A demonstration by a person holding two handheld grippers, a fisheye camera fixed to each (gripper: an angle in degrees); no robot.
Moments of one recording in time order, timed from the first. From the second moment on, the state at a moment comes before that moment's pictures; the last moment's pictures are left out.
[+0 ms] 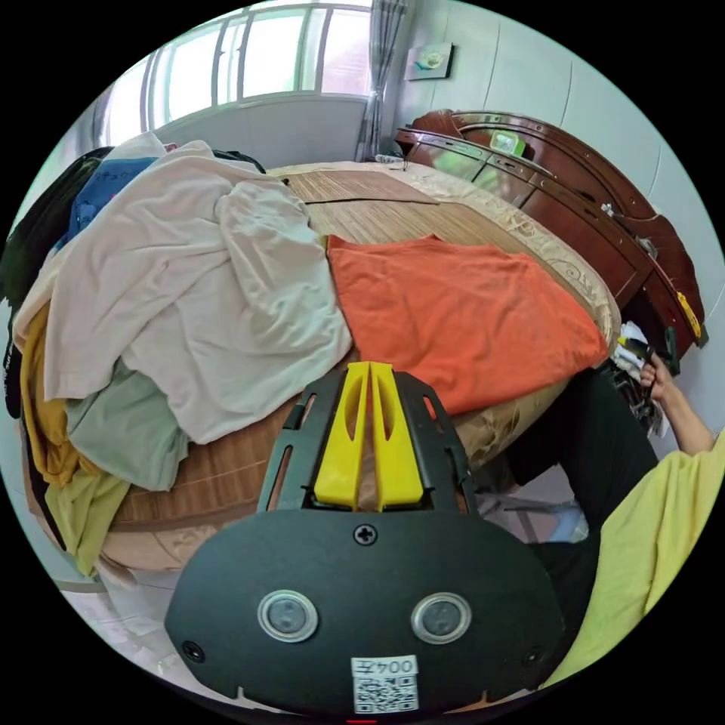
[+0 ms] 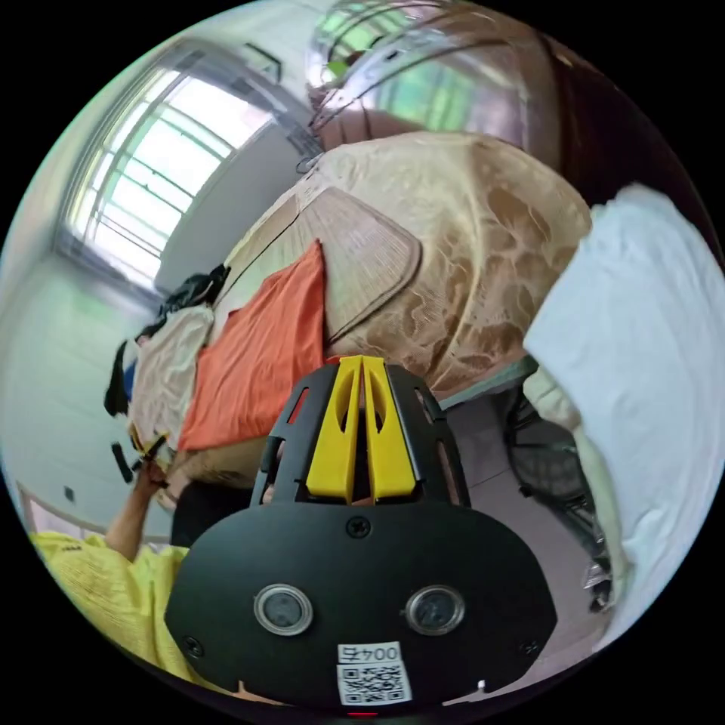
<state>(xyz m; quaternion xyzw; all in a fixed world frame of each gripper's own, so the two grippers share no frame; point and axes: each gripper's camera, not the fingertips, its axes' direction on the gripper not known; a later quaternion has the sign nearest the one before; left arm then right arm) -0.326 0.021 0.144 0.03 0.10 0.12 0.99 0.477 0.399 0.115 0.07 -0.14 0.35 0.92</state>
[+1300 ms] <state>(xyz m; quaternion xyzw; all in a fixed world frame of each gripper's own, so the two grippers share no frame) -0.324 0.010 0.174 -0.05 0.13 0.30 0.94 0.370 0.302 0.205 -0.06 -0.12 0.18 0.97</state>
